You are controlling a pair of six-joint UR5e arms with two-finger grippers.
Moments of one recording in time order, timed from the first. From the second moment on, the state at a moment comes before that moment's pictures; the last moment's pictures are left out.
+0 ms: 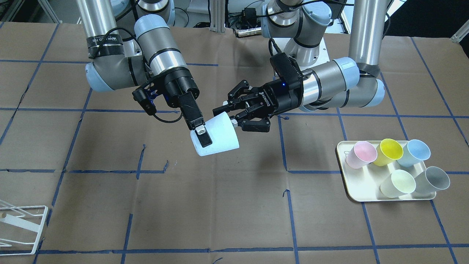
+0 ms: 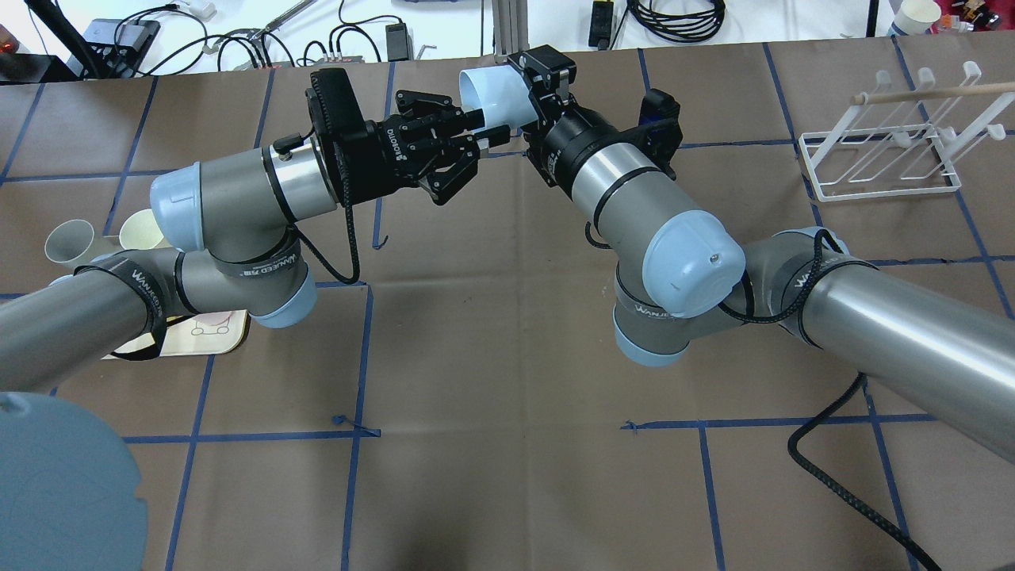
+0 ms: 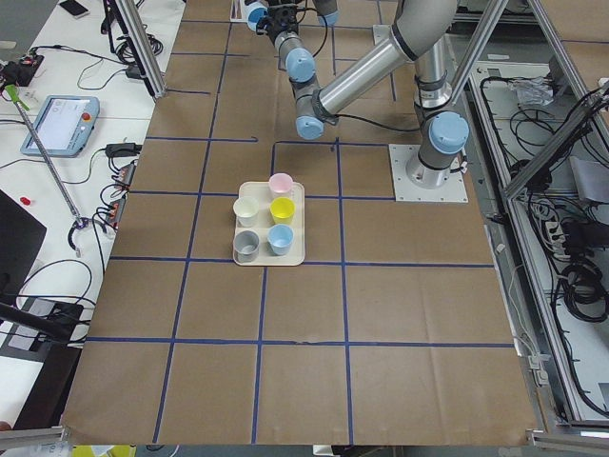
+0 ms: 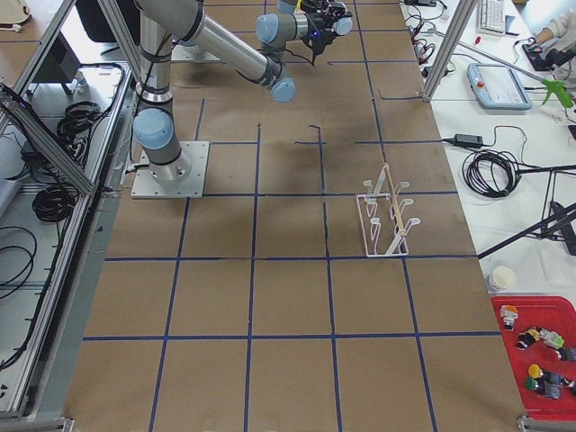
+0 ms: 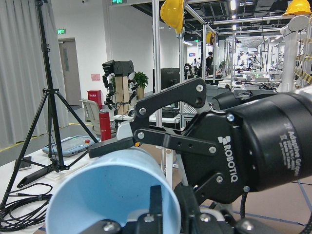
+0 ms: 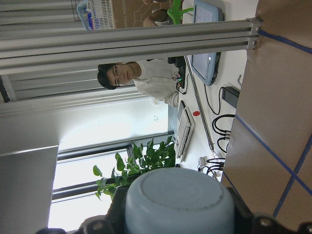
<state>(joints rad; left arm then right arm) -1.52 -1.97 -2.00 0.52 0.31 0.33 1.83 -1.23 2.02 -3.72 -1.37 1.65</state>
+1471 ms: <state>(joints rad) -1.36 -1.92 -2.01 0.38 0.32 0.17 1.75 -1.25 2.02 -3.62 -1.31 1.41</state>
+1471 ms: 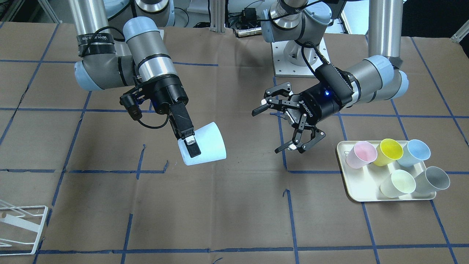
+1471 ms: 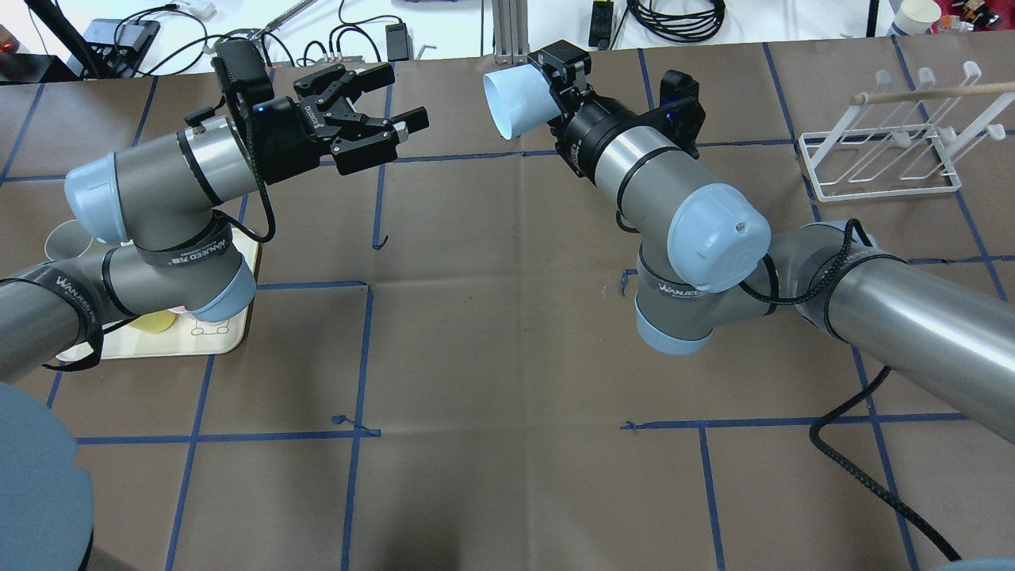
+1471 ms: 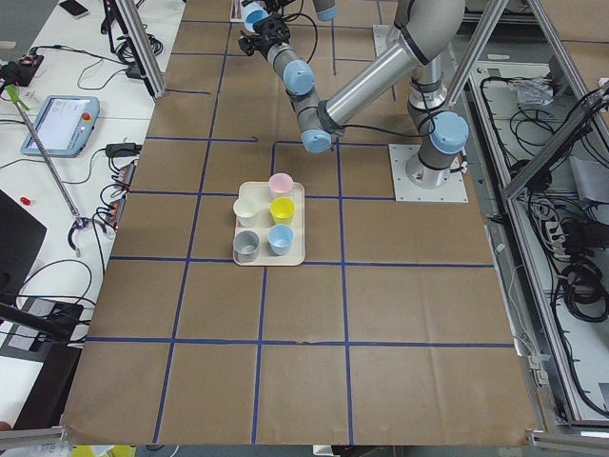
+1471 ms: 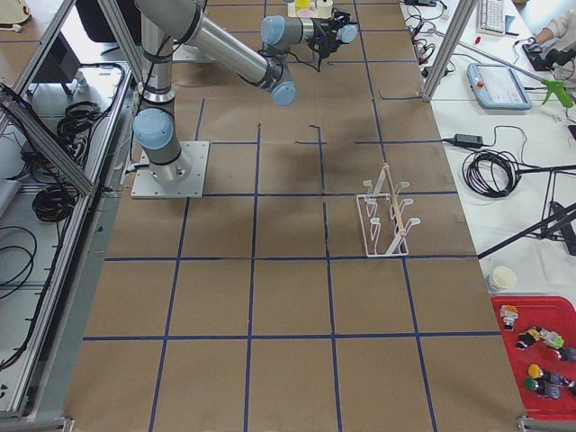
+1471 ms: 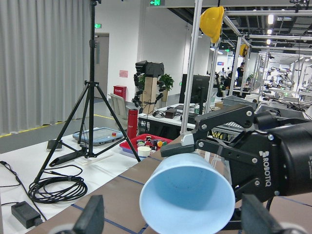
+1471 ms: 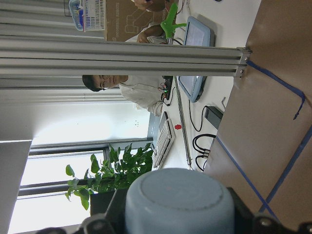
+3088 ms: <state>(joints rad) -1.35 -1.62 -1.82 -0.94 1.30 0.12 1.15 -1.30 2.04 -3.60 -1.20 -0.10</state>
